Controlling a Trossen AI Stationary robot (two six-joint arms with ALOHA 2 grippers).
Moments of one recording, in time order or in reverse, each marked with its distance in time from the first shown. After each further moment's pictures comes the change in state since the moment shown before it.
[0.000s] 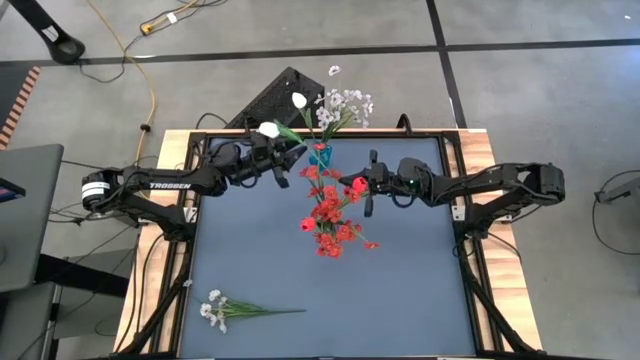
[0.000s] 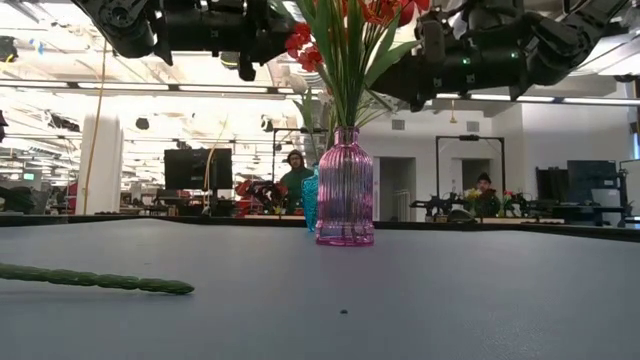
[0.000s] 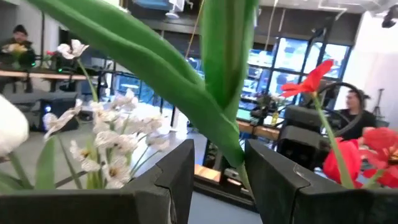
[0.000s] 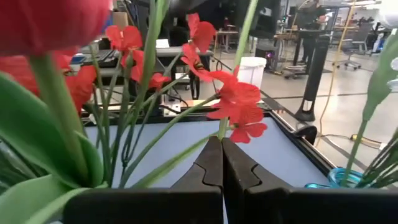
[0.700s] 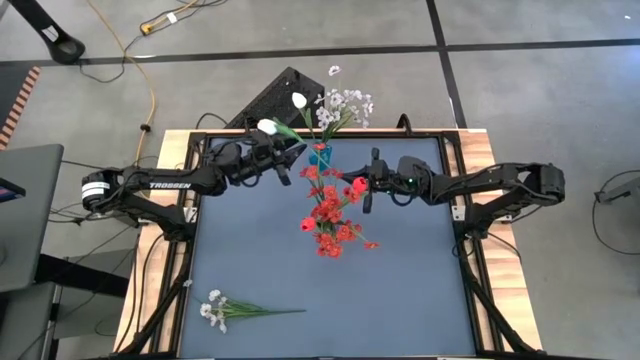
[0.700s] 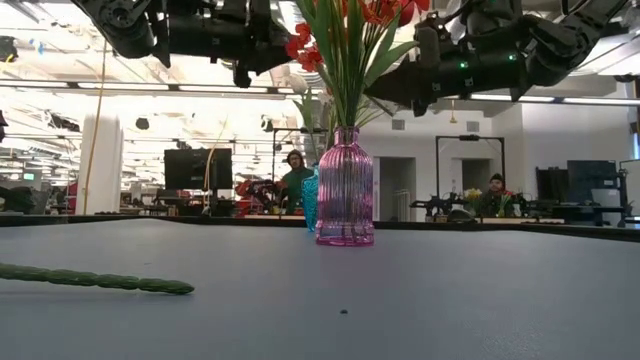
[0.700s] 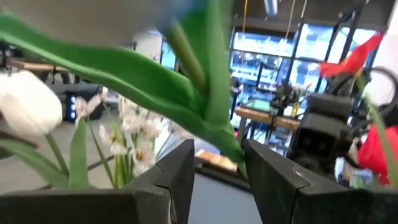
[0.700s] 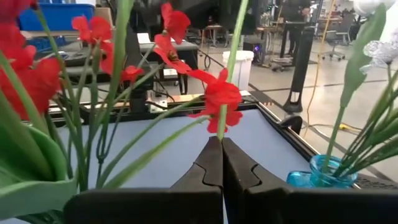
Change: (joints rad) left arm 0.004 0.000 0.001 -0.059 -0.061 0.024; right arm -0.021 0.000 0.000 -0.022 0.042 0.019
